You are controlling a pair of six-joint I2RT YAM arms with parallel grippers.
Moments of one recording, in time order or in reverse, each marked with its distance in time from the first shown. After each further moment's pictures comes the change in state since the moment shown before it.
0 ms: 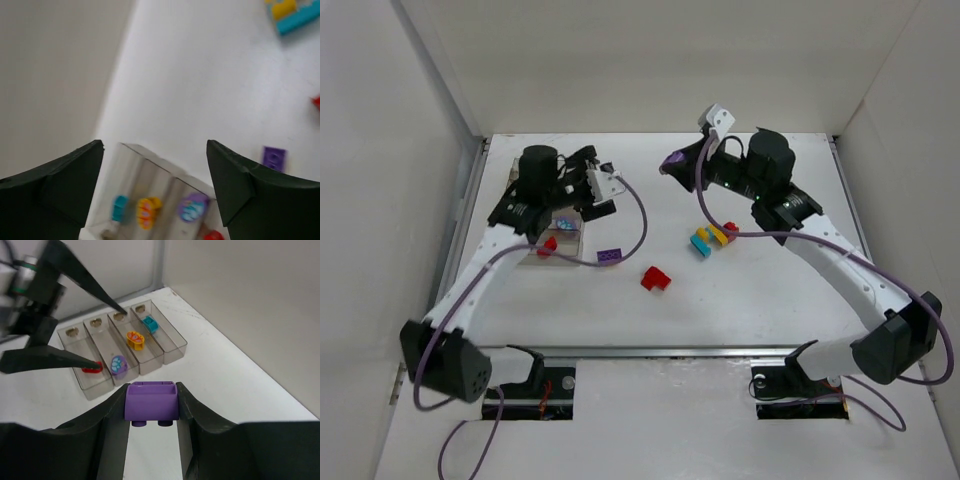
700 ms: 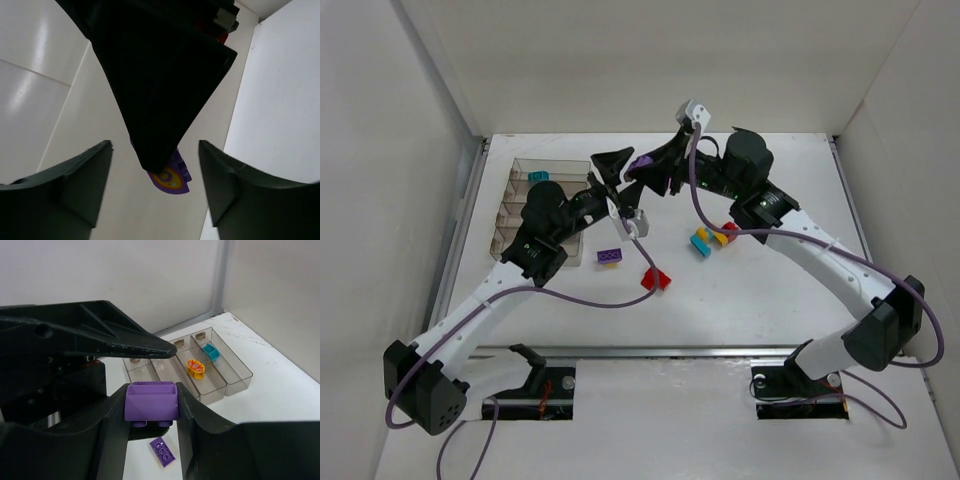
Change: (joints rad) left arm -0.262 -0.269 -0.291 0.747 -0.101 0.178; right arm 0.117 0.080 0.089 0.128 -0.053 0.245
